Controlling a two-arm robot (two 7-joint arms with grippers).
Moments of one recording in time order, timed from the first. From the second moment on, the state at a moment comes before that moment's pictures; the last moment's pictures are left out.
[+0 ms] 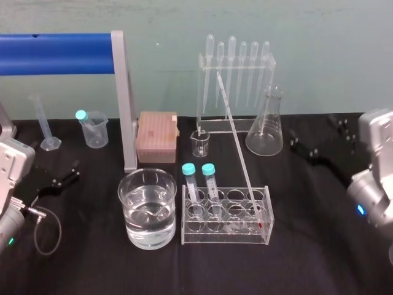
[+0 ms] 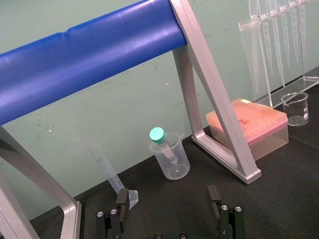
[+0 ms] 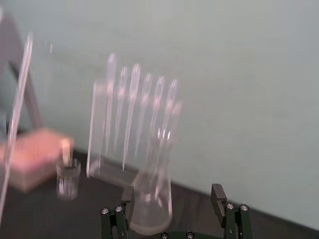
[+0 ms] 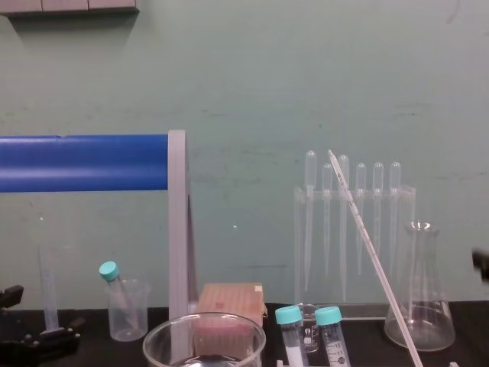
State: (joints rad) left arm -0.20 0.60 0.45 -1.41 -0.25 -0.12 0.03; right arm 0.18 0.57 -0.35 -1.48 0.34 -0.14 -0.01
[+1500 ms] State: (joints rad) left arm -0.20 0.60 0.45 -1.41 -0.25 -0.12 0.03; right arm 0.31 0.35 -0.36 -1.57 0.53 0.21 0.17
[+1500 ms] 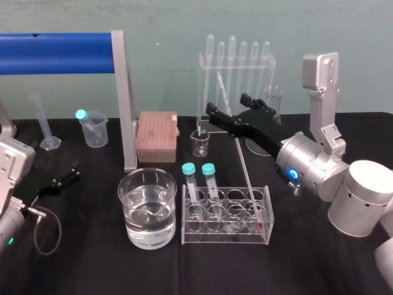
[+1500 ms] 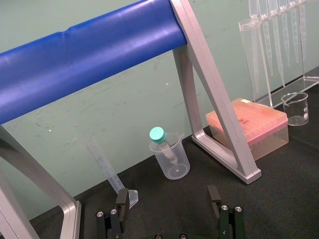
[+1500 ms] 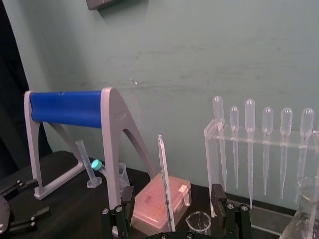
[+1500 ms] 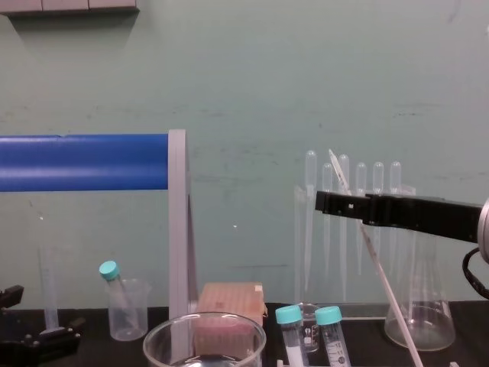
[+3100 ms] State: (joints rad) left arm -0.20 0.60 0.45 -1.41 -0.25 -0.12 0.03; right arm 0.33 0.32 -0.35 -1.54 0.48 0.26 0.22
